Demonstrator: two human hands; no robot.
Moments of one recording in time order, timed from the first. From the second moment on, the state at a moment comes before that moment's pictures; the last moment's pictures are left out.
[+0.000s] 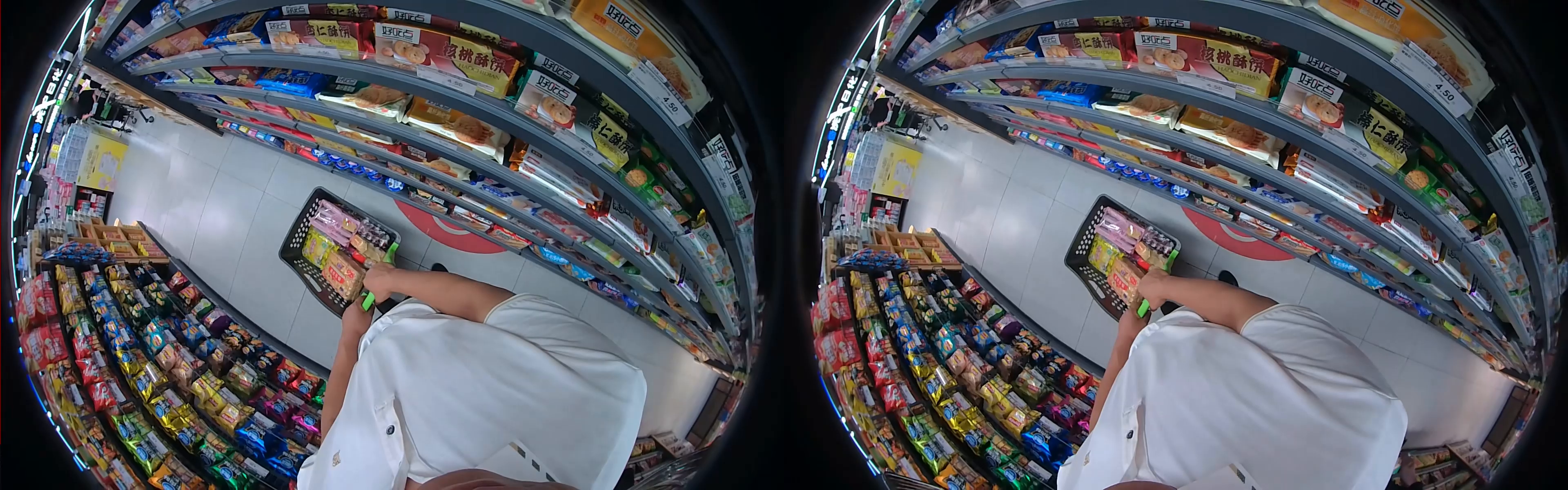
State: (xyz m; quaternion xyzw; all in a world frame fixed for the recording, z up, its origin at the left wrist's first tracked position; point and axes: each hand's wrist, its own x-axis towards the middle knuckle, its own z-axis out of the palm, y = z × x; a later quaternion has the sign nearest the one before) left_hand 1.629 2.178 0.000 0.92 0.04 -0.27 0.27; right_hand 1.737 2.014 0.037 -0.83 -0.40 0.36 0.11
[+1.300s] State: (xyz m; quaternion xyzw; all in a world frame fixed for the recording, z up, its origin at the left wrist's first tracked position) left_hand 1.627 2.174 0.010 0.93 0.04 -0.26 0.26; right_hand 1.735 2.013 0.031 -0.84 -0.41 0.35 0.11
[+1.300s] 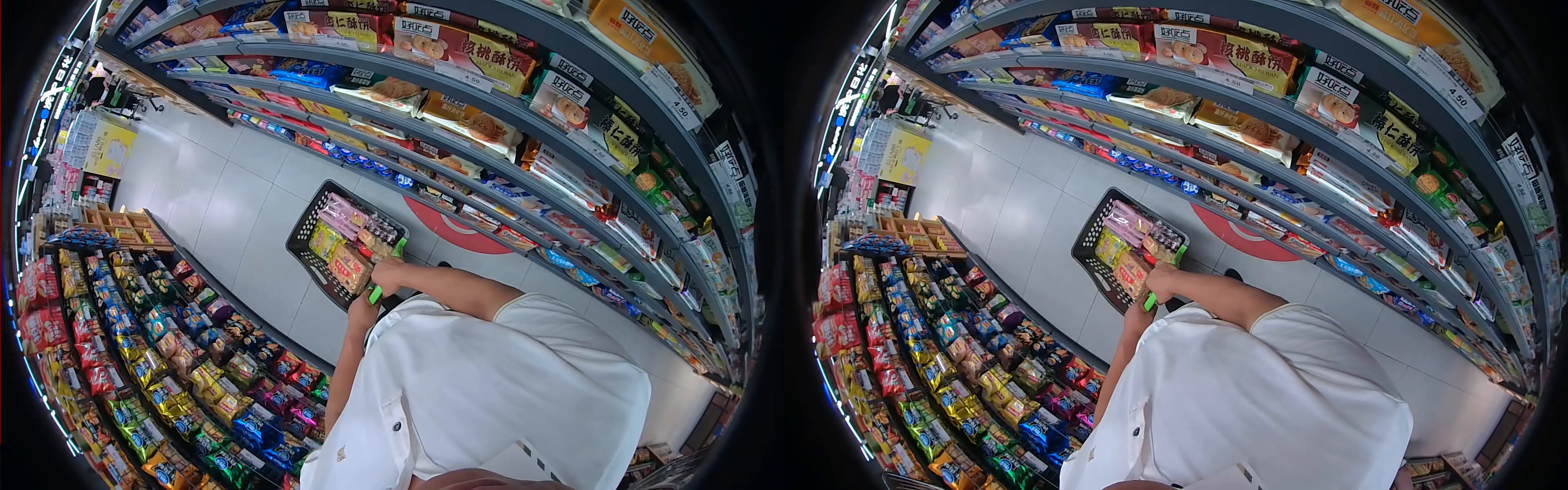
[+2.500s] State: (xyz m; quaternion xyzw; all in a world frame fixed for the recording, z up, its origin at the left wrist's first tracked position) left_hand 1.621 2.168 0.012 0.93 0.07 -0.23 0.26; right_hand 1.732 2.009 0.025 -0.84 -0.42 0.33 0.13
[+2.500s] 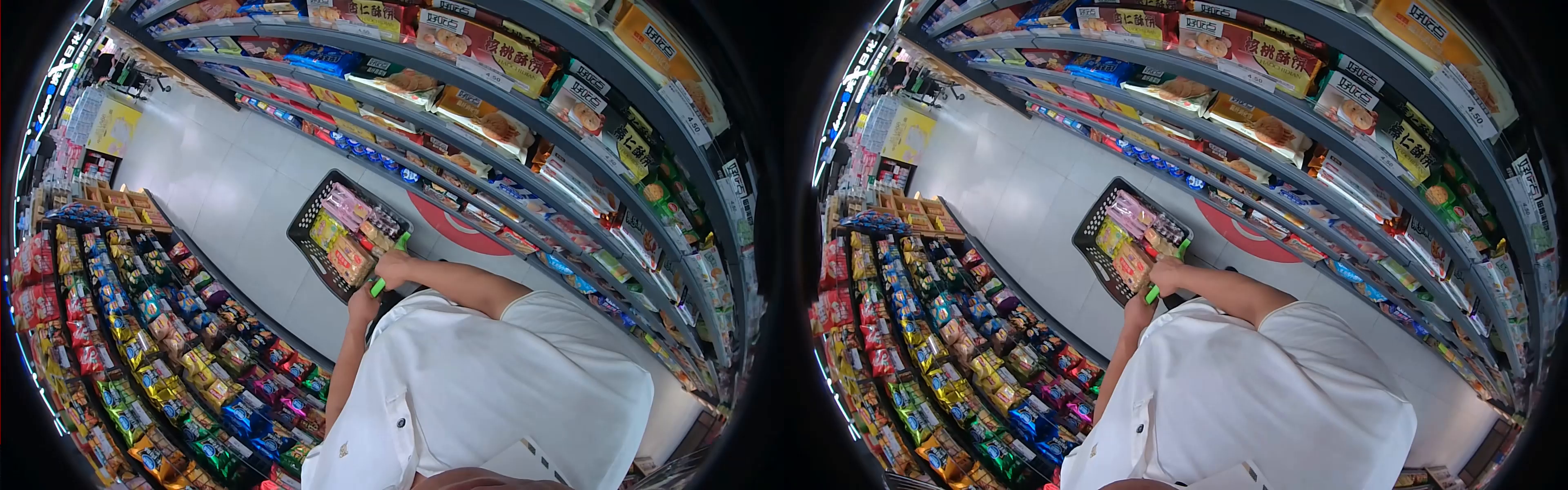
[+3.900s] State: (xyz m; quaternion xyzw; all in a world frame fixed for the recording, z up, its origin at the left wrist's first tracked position) left_hand 1.632 2.180 0.018 0.92 0.06 -0.29 0.27; right_hand 1.744 2.019 0.035 -0.83 -0.43 0.34 0.10
